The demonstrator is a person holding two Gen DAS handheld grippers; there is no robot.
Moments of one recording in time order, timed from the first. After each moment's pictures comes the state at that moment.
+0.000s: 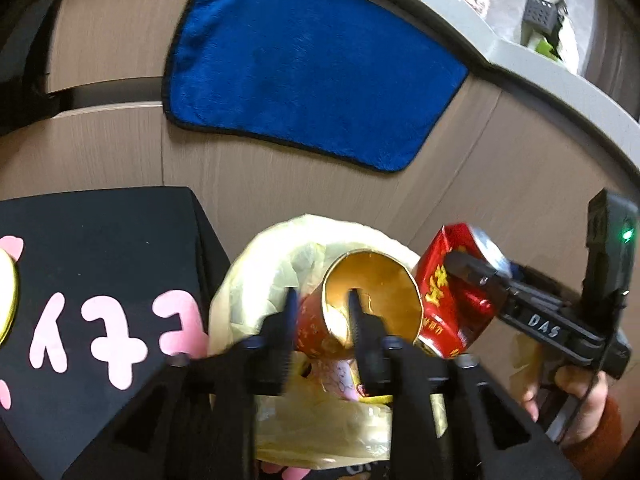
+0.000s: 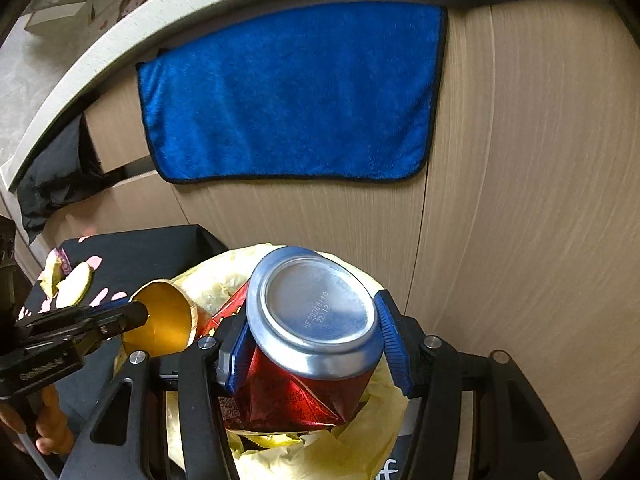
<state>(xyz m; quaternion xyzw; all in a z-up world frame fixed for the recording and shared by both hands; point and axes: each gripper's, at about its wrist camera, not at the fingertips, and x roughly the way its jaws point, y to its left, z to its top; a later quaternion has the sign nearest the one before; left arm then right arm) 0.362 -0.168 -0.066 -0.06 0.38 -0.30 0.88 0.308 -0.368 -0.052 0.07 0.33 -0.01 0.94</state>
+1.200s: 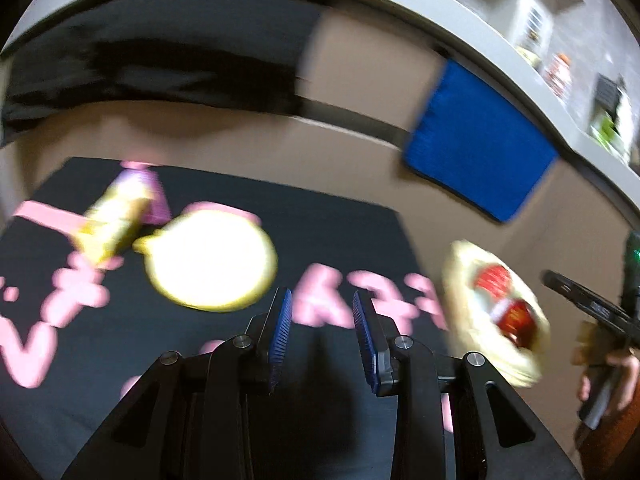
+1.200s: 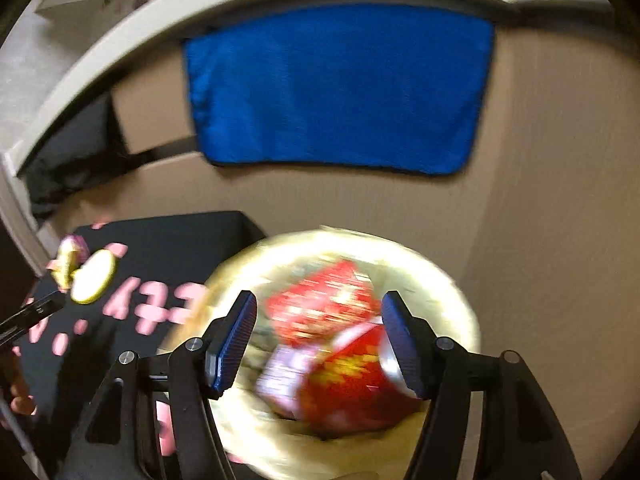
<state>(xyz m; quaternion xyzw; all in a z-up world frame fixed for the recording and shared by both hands) 0.337 0.081 -0.067 -0.11 0.34 -0.14 0.92 0.301 -0.296 -0.035 0.05 0.34 0.01 0.94</state>
